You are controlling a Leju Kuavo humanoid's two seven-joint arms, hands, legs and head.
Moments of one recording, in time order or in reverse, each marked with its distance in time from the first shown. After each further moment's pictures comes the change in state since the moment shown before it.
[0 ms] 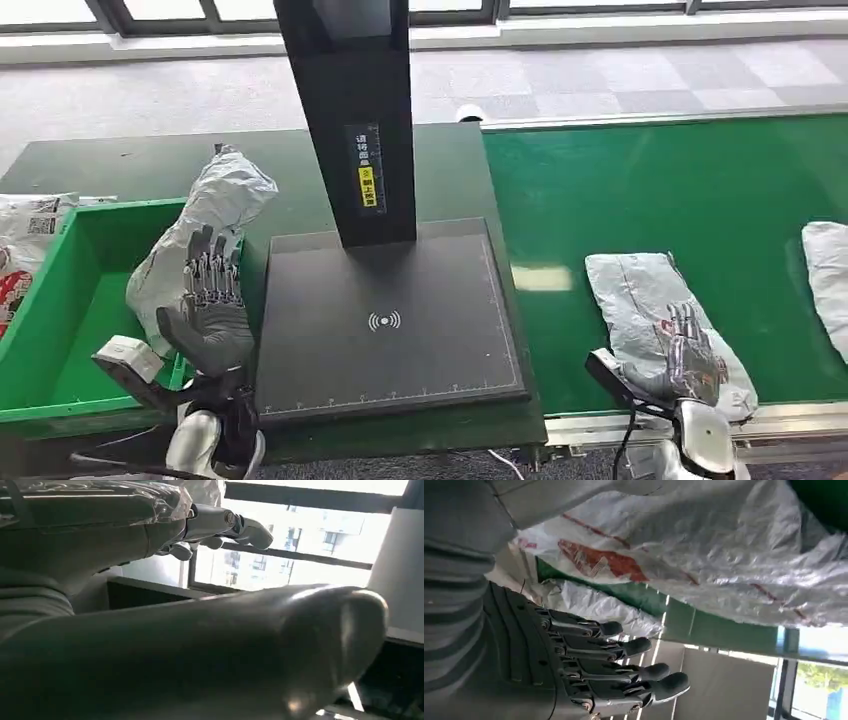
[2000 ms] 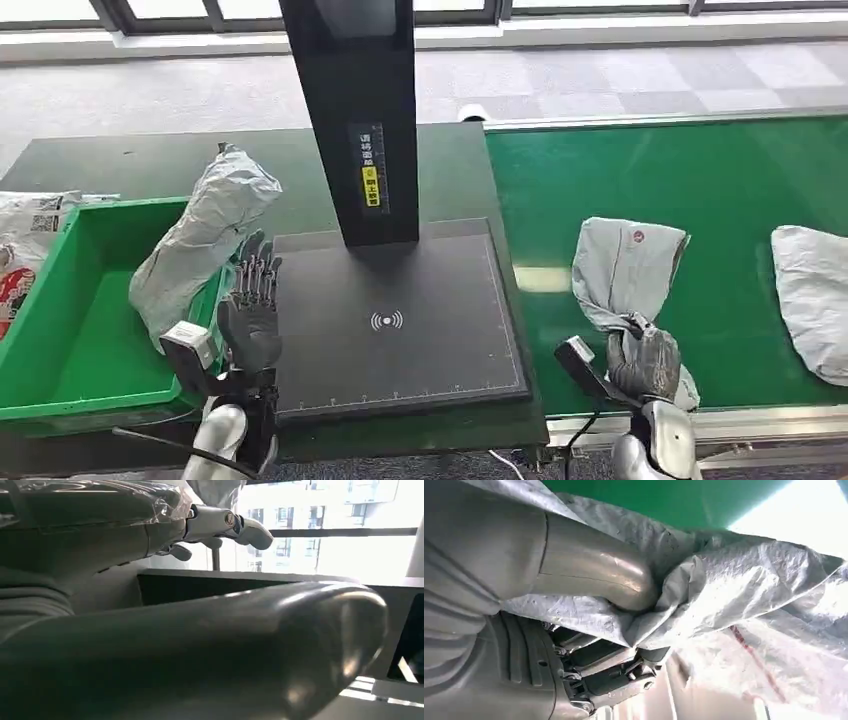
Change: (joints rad) left arm -0.045 0.018 -0.058 0.142 -0.101 0.012 0.002; right arm 0.053 0.115 0.072 -0.150 -0.277 -0.248 -0.154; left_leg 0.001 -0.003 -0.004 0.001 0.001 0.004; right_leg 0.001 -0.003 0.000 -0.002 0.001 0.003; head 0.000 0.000
